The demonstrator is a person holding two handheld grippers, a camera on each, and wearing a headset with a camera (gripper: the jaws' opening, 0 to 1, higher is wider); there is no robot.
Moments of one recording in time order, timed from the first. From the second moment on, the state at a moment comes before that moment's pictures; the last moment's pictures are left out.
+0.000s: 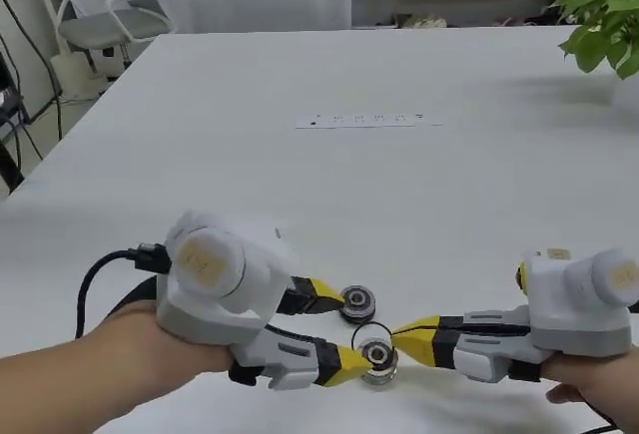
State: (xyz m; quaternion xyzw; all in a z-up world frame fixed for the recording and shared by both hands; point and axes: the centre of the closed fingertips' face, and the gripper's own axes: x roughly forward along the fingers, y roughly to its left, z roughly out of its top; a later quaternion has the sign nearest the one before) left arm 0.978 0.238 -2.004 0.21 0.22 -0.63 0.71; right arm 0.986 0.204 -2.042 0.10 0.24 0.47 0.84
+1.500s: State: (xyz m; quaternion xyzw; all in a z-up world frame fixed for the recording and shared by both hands) left arm 0.980 0.298 -1.977 0.17 0.21 -0.58 0.77; right arm 0.996 0.225 -2.009 0.08 0.23 0.51 0.82
